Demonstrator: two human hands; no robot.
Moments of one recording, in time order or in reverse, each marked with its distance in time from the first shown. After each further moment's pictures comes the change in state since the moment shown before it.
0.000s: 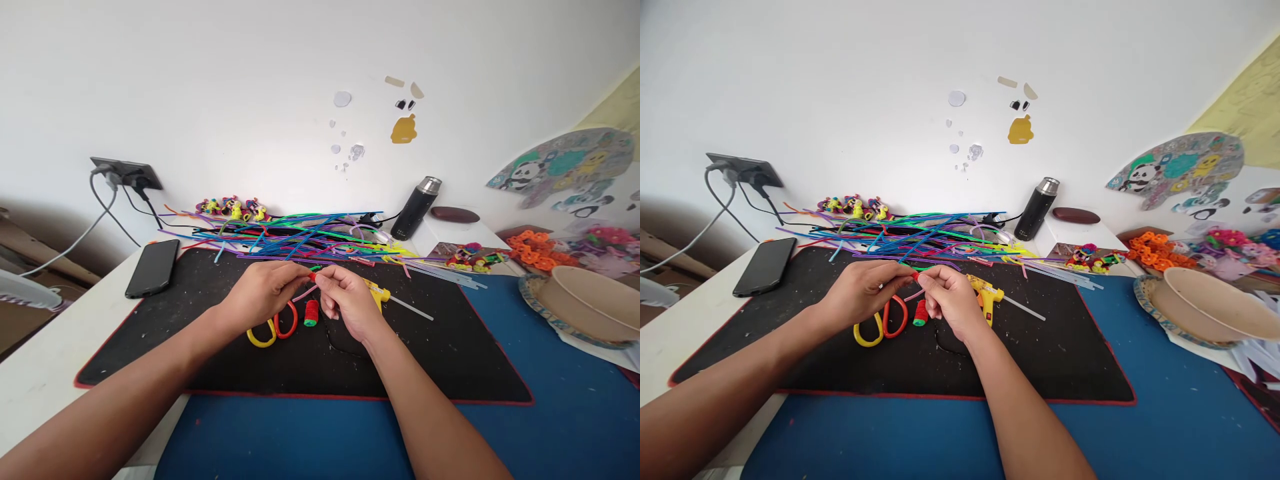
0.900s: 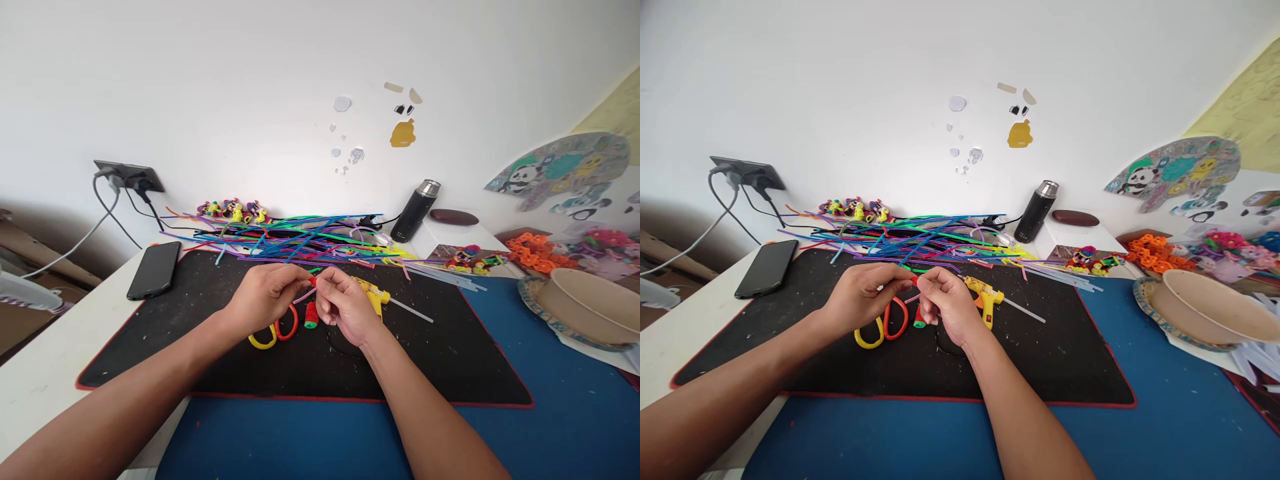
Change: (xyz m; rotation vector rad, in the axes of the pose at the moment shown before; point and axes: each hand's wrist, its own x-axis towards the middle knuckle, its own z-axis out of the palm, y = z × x) left_hand 0.001 0.010 0.001 -0.055 0.071 -0.053; right_hand 0.000 0.006 0.002 0.180 -0.106 0.004
